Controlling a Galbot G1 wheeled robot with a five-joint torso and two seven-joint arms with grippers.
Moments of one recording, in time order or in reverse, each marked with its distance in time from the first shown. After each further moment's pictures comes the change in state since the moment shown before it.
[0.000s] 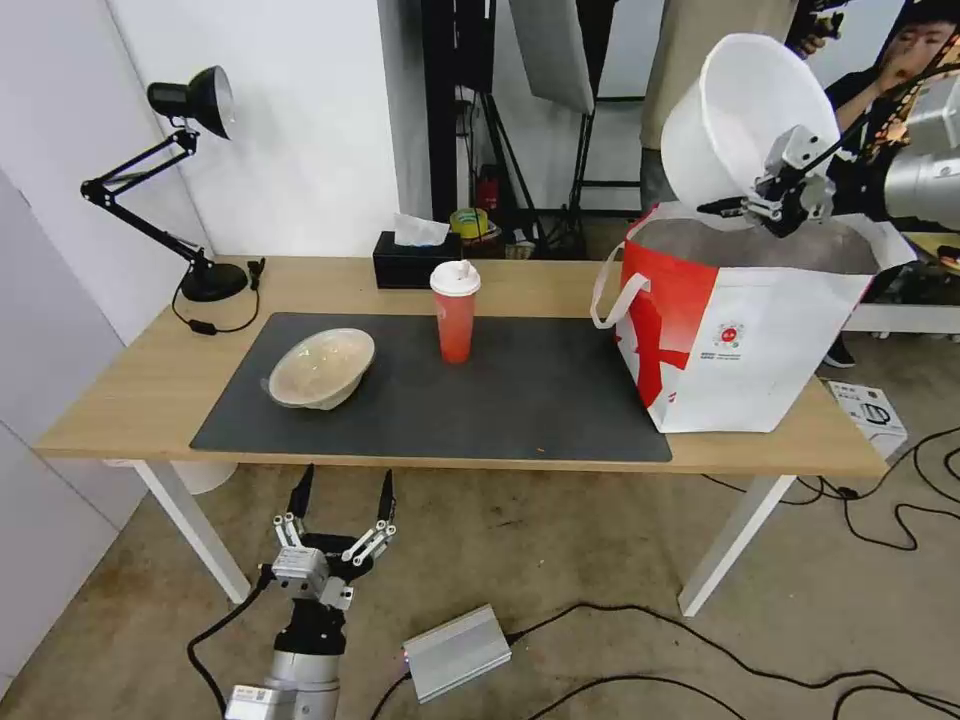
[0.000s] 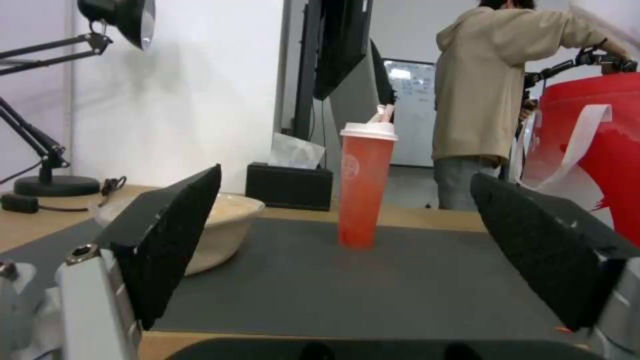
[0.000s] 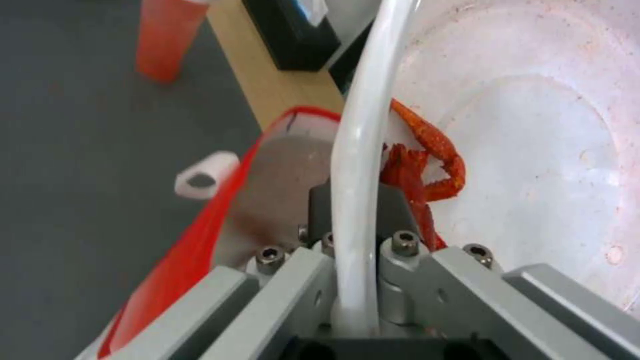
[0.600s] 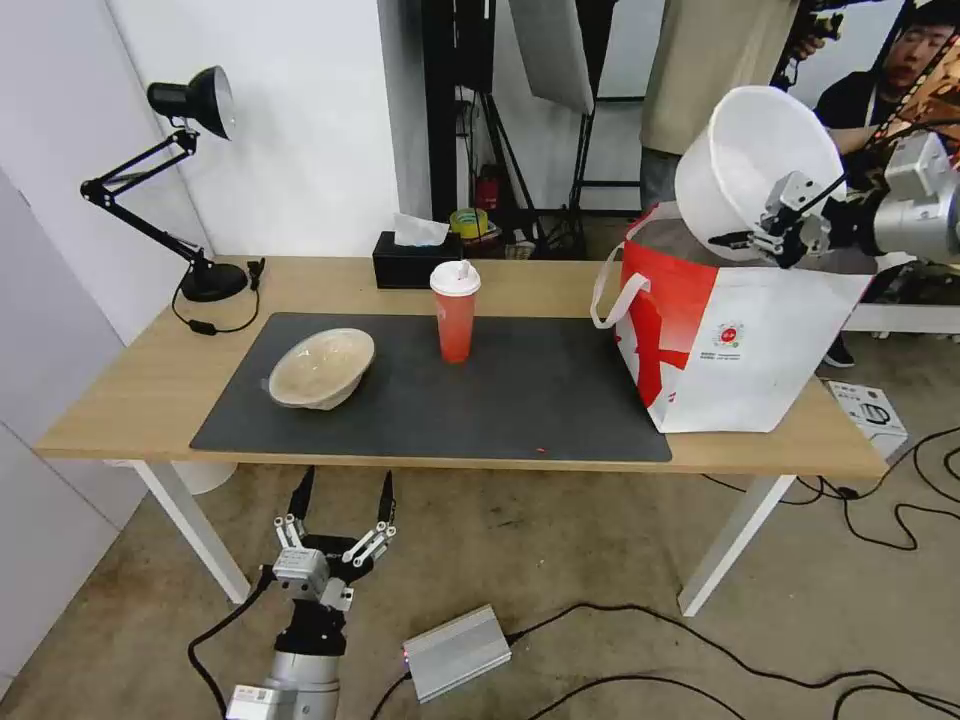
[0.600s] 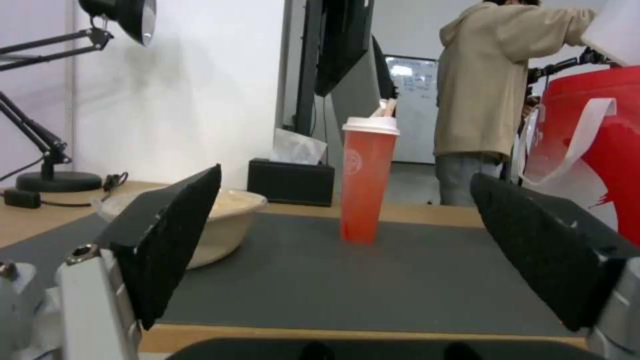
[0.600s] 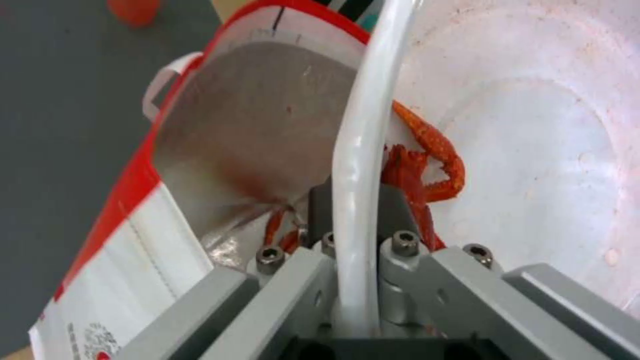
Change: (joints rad) left arm -0.003 -0.001 -0.002 0.010 0.000 0.001 0.000; right arm -0.193 -0.009 0.147 -0.070 -0.088 0.023 -0.011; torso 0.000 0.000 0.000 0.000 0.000
